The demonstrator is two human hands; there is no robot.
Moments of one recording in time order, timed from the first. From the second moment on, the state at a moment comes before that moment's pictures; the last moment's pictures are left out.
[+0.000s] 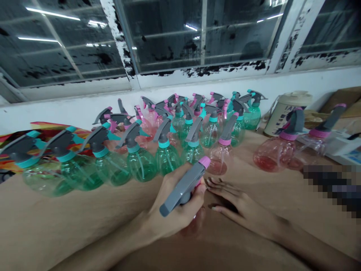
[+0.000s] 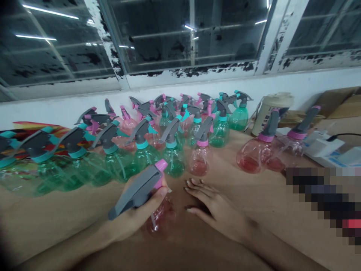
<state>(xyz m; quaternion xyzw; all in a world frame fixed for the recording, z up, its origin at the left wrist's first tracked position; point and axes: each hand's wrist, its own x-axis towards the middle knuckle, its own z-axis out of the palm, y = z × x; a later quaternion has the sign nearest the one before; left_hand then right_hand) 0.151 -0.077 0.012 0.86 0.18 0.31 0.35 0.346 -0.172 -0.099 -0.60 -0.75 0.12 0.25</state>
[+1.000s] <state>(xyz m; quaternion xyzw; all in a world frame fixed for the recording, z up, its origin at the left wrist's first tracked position) 0.146 -0.078 -0.005 0.85 0.17 0.31 0.40 0.256 -0.171 -0.033 -0.60 -0.66 0.12 0.44</state>
